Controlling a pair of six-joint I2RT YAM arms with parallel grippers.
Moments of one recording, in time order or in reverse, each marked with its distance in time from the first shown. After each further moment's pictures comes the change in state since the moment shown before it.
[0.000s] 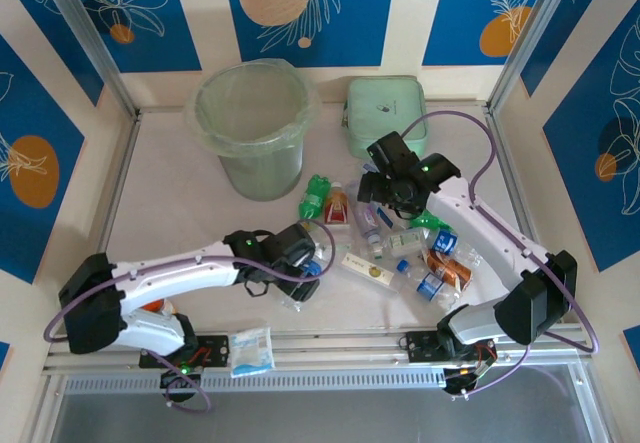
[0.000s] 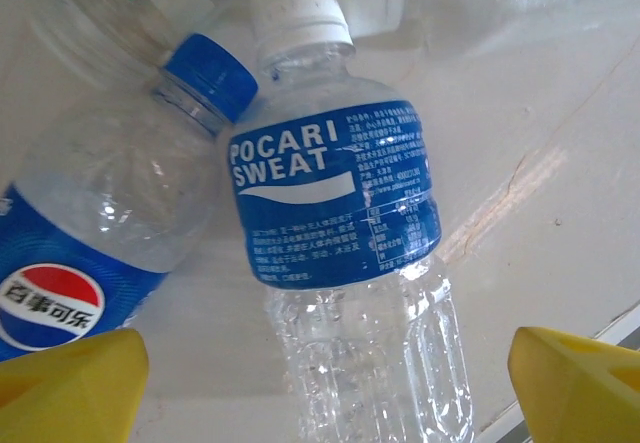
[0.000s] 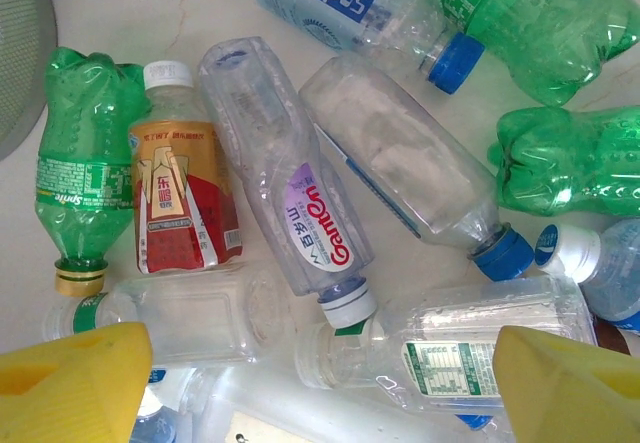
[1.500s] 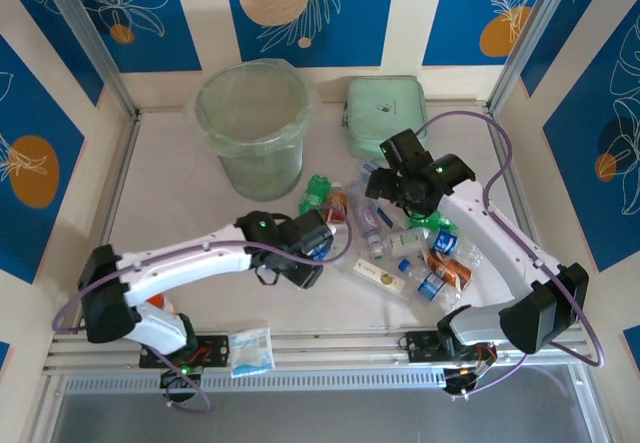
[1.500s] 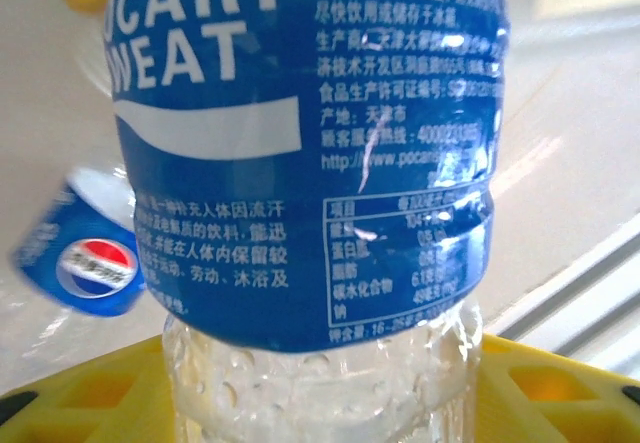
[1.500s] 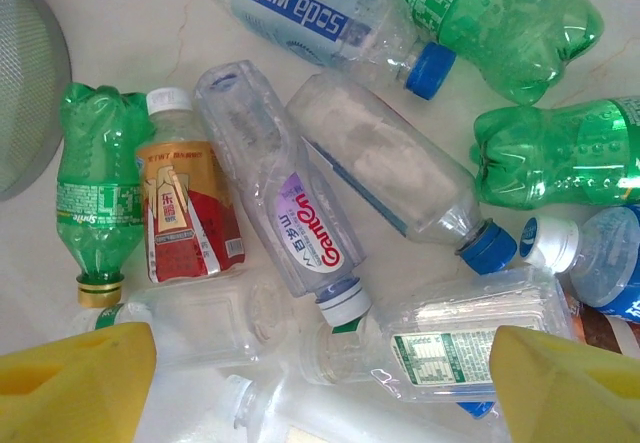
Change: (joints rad) left arm -0.040 0.066 0.363 -0.328 -0.034 -0.053; right arm -0.056 -0.060 -0.004 -0.008 -0.023 0.023
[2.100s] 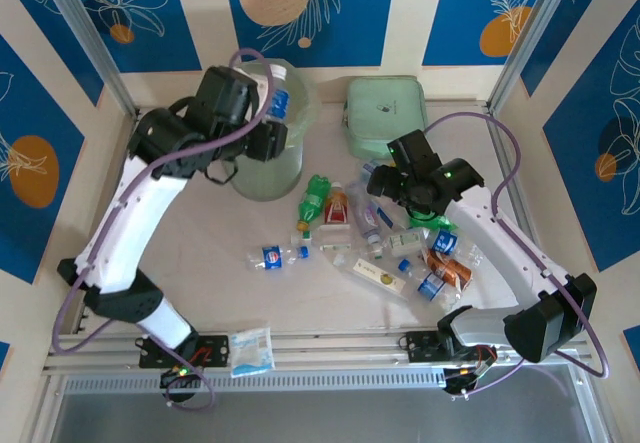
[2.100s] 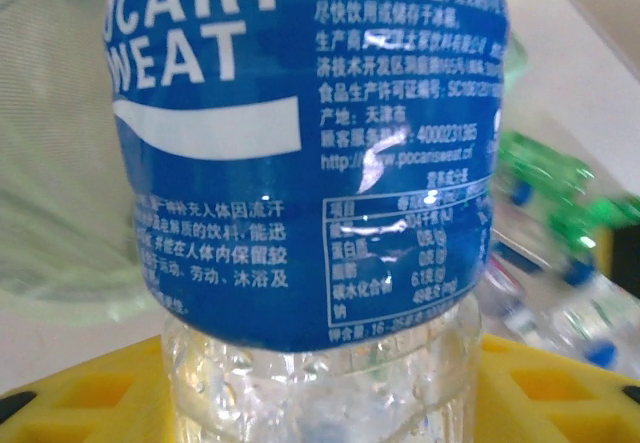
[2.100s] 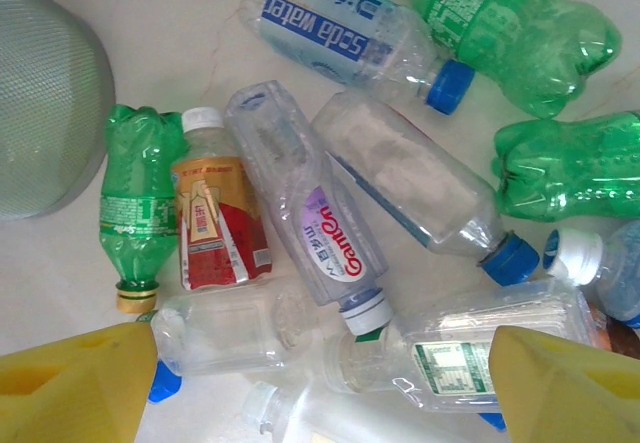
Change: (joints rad) left arm 0.460 0.198 0.968 -0.254 -0.094 0.180; right arm -0.003 -0.044 -0.027 0.056 -0.035 0.005
